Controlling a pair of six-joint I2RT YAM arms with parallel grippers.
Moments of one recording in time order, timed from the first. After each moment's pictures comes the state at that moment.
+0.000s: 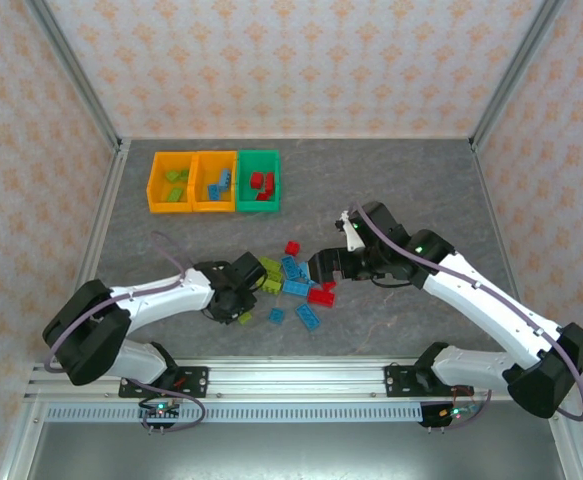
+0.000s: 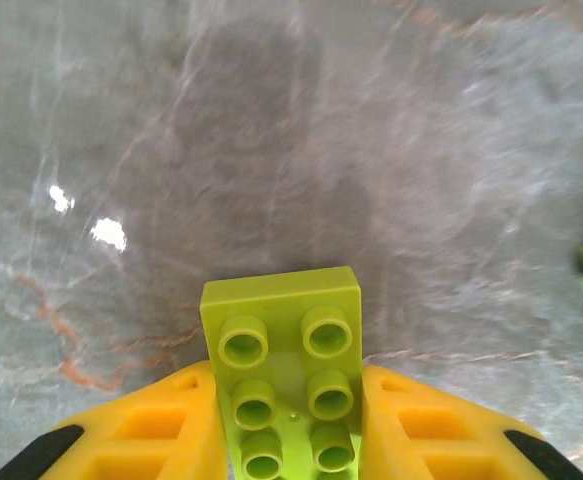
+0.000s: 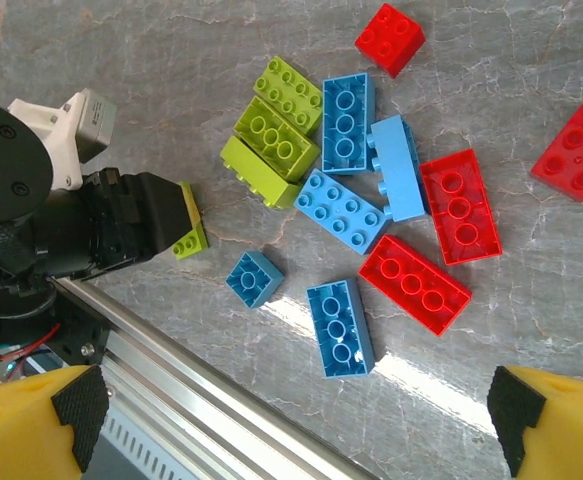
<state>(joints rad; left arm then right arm) -0.72 1.38 0.70 -0.72 -0.10 -1.40 0.72 1.14 1.09 -0.90 -0.25 0.53</state>
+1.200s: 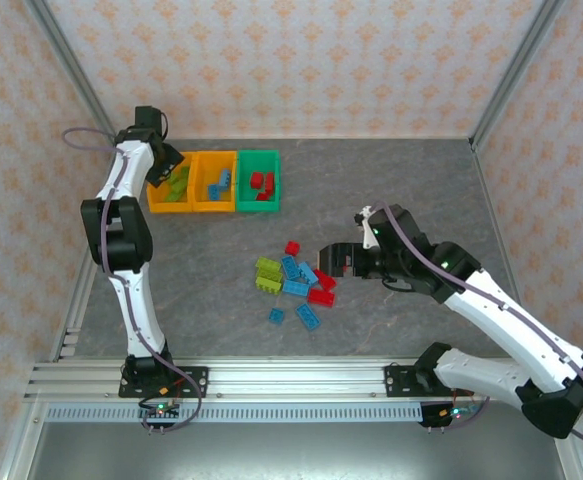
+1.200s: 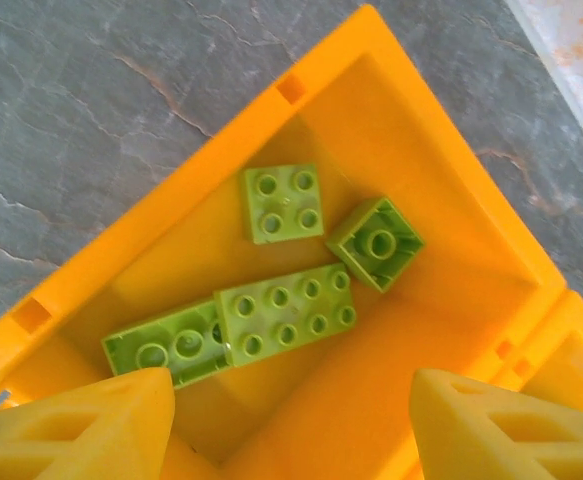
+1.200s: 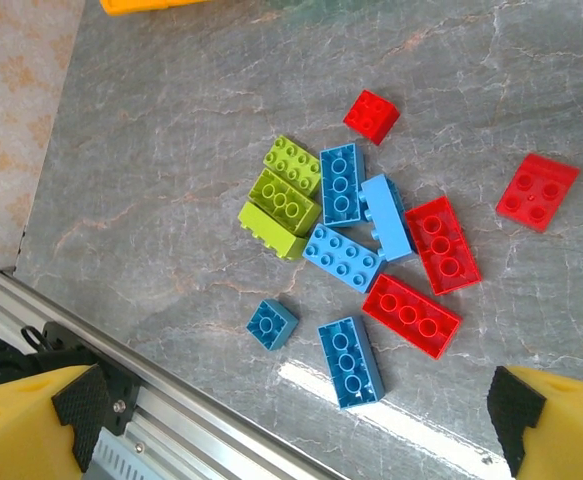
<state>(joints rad) 0.16 2.19 2.00 -0.89 -0.05 -0.80 0.72 1.00 1.07 -0.86 -0.15 0.64</state>
